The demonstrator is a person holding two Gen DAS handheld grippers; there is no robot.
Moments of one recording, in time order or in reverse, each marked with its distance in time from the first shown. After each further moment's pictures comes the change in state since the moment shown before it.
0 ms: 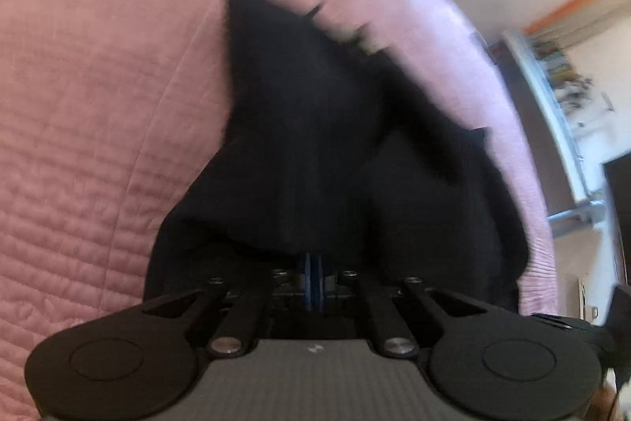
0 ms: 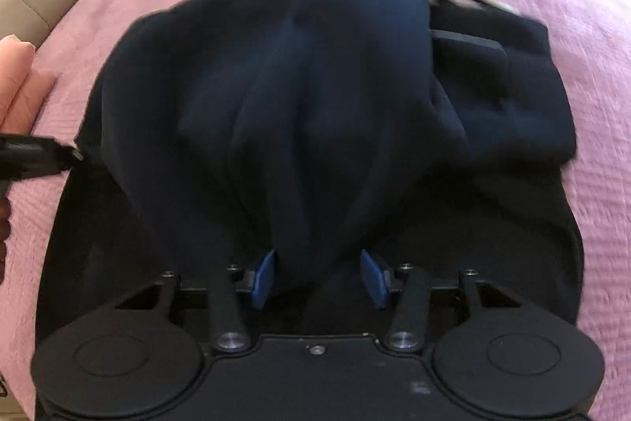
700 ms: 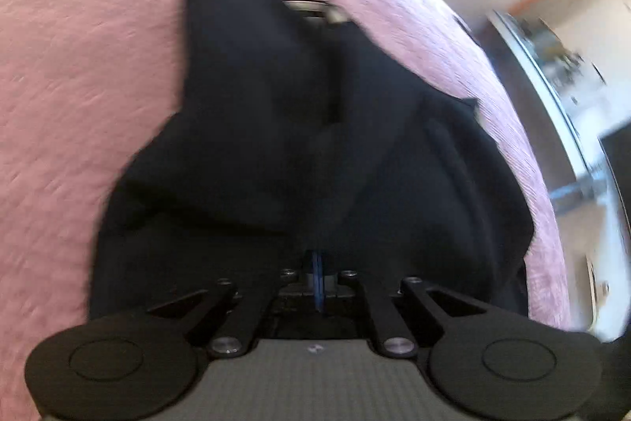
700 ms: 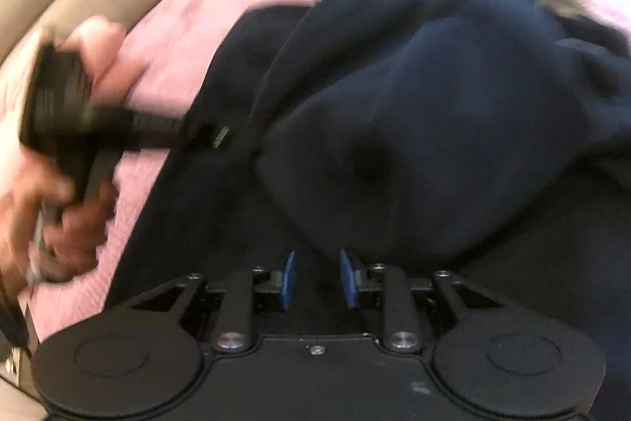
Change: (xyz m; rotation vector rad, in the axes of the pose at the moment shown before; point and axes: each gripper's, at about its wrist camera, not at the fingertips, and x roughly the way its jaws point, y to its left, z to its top) left arm -0.001 -0.013 -0.037 0.032 0.019 0.033; right arm -0.019 0.054 -0.023 -0.071 -0.169 0.166
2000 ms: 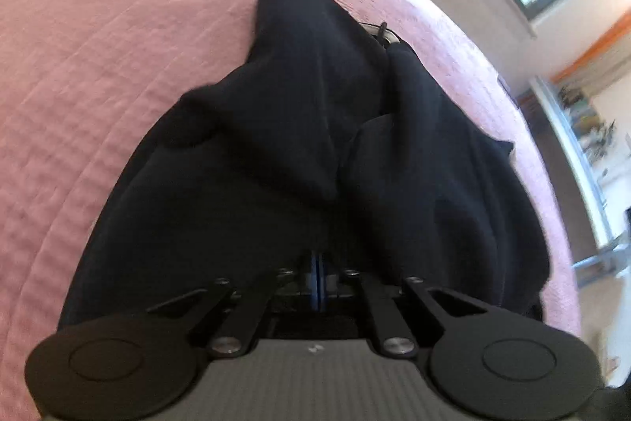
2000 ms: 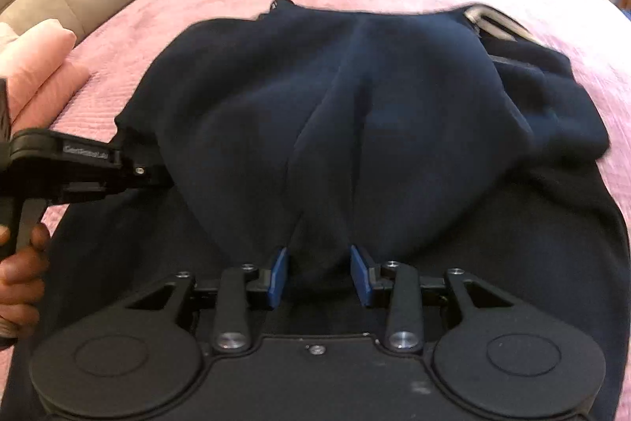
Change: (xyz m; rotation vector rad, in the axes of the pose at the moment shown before) left arm -0.054 0.012 -0.067 -0.176 -0.158 0.055; right arm 0.037 -0.016 -0.043 -0.036 -0.002 -0.181
